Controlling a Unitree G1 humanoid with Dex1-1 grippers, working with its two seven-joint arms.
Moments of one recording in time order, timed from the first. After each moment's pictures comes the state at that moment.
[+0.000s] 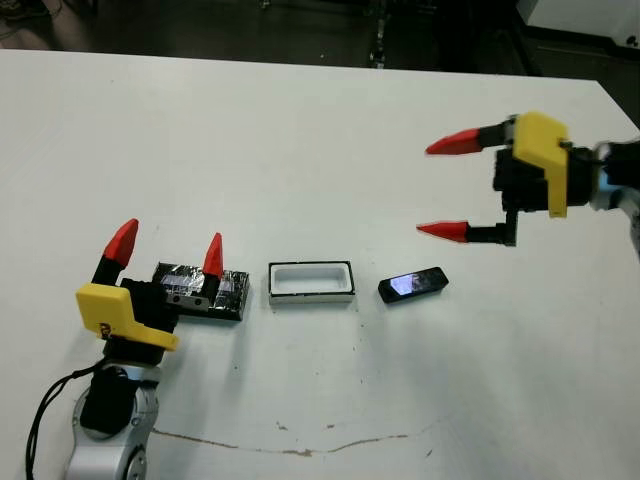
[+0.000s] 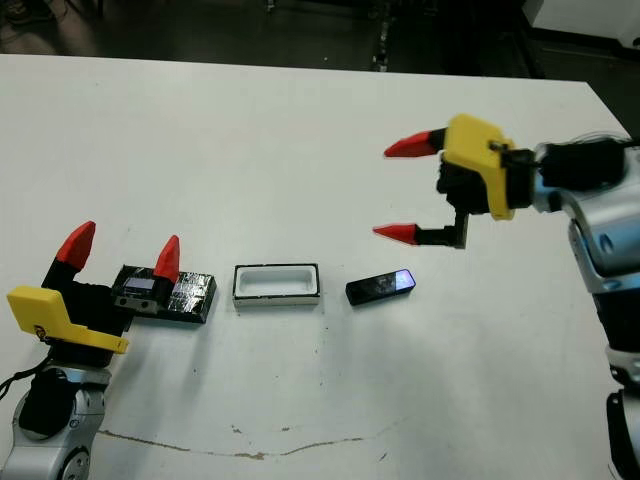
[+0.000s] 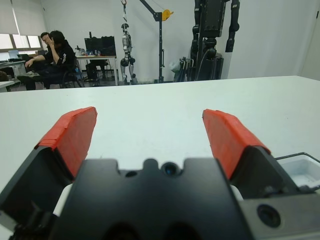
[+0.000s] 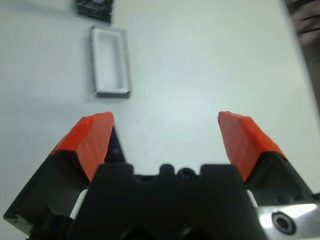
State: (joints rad) left arm 0.24 0.17 0.05 -0.42 -0.13 -0.07 -0.14; right arm -0.79 -0.85 0.28 0.16 0.17 0.22 1.39
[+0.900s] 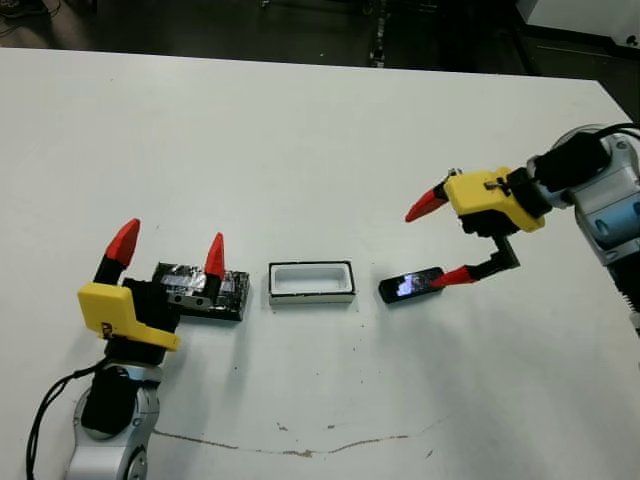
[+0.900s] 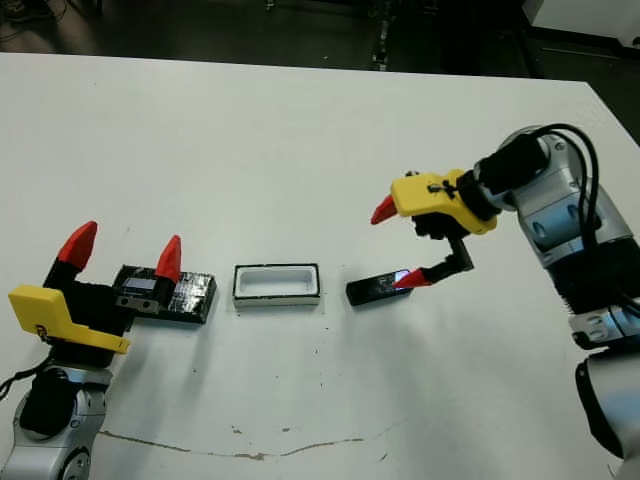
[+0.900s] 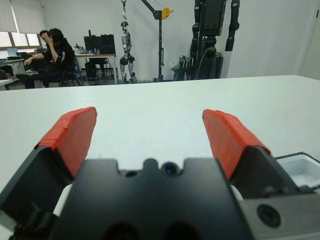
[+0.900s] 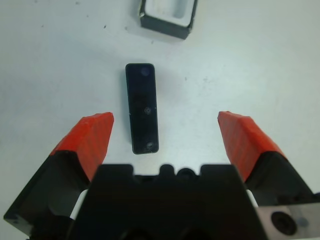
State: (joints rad) left arm 0.25 0.17 0.05 -0.43 -0.13 -0.06 -0.13; right arm -0.87 -0.77 0.46 0.39 -0.09 0.00 1.58
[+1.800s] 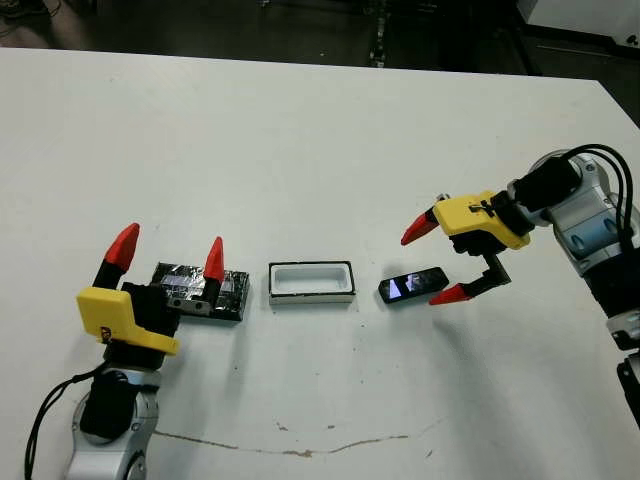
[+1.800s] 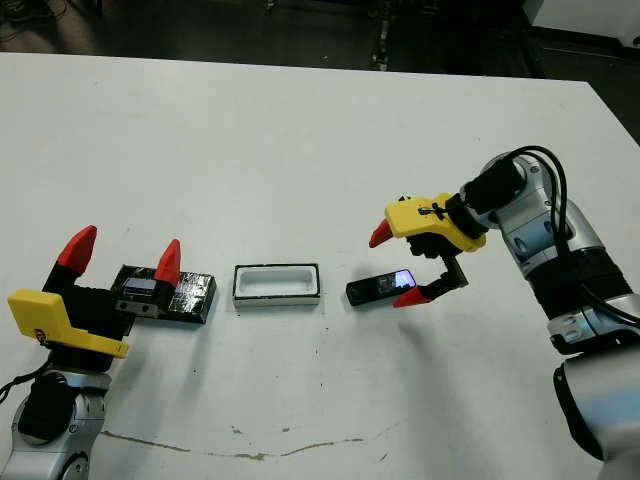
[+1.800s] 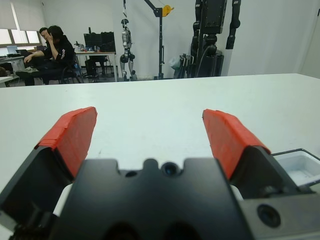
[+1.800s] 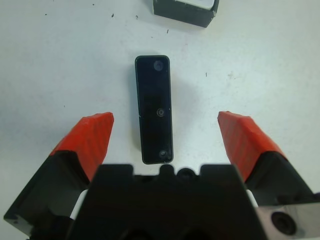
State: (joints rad) left arm 0.26 0.17 0.05 -0.44 -0.13 -0.06 -0.13; right arm -0.85 -0.72 0.47 0.50 -0.11 -0.06 1.58
